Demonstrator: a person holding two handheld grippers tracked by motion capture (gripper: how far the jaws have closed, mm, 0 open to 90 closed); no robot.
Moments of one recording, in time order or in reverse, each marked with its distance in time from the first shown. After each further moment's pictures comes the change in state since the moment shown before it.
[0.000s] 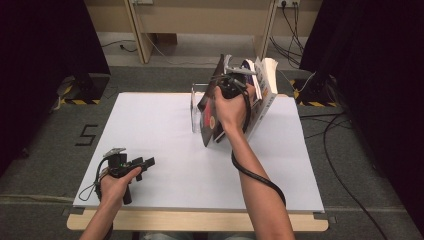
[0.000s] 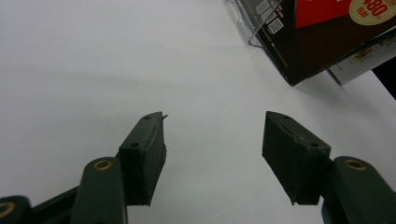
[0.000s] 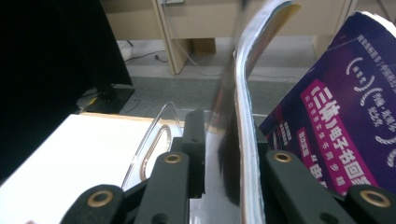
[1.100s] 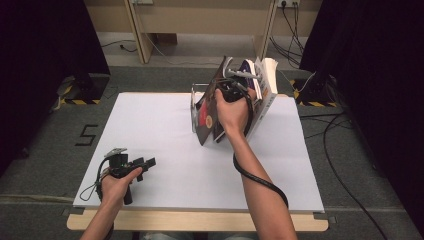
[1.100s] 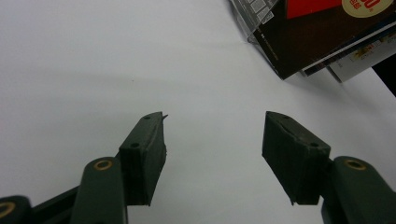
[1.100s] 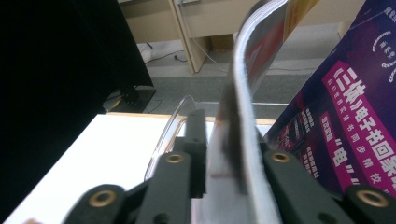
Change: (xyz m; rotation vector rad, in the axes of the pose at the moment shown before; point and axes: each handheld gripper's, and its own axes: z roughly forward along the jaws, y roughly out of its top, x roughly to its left) left arm -0.001 -0.001 0.001 0.002 -0.002 0.005; right arm -0.002 -0.009 -0.003 -0.001 0.088 0.052
